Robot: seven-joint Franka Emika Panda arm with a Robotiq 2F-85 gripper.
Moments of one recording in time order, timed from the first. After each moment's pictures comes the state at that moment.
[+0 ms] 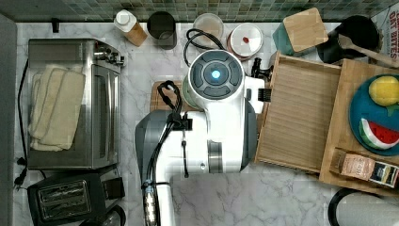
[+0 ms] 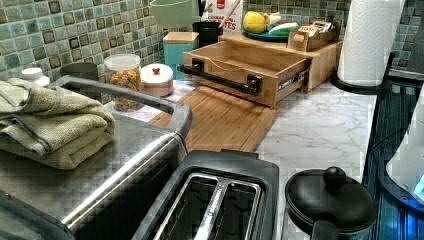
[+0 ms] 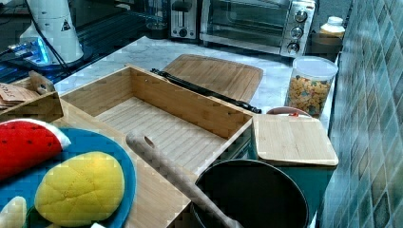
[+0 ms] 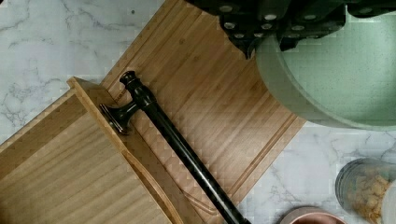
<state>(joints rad) 0.00 0.00 0.03 -1.88 -0.05 0.27 0.14</state>
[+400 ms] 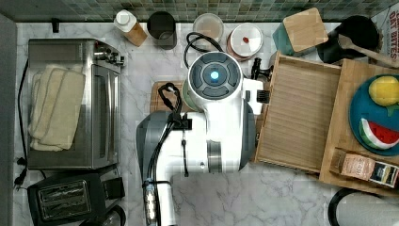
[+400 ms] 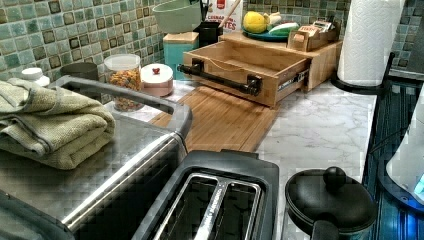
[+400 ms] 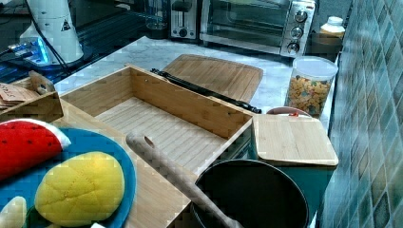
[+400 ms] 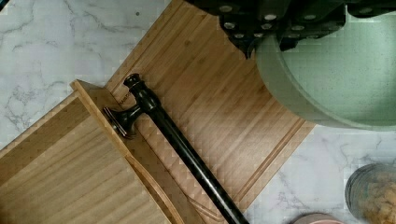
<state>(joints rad) -0.01 0.00 0.03 -1.91 -0.06 0.28 0.14</state>
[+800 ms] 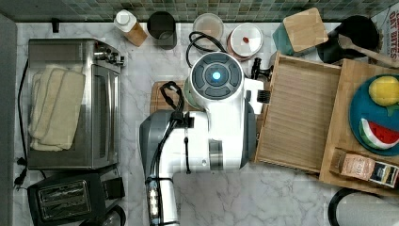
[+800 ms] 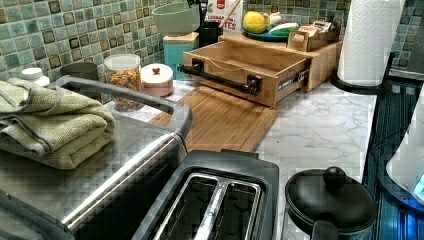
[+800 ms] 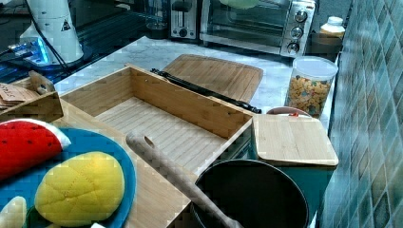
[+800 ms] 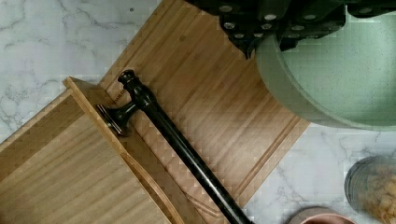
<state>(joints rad) -0.01 0.01 0.03 -1.92 -0.06 0.32 0.16</state>
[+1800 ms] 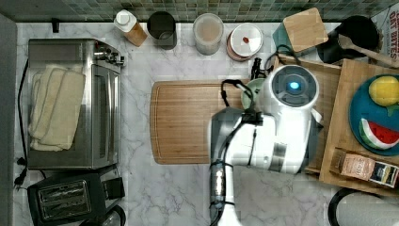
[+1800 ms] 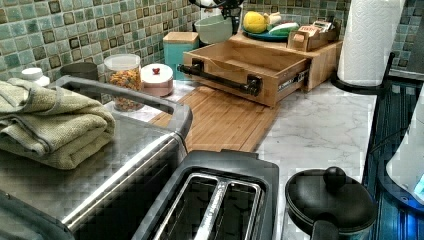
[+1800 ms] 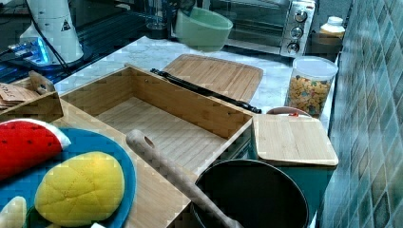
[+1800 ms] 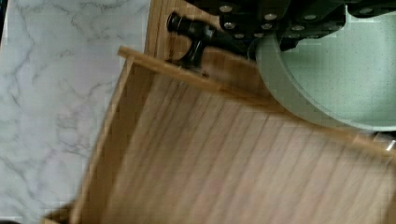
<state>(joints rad) -0.15 0.04 -0.08 -2.00 -0.12 0.38 0.52</state>
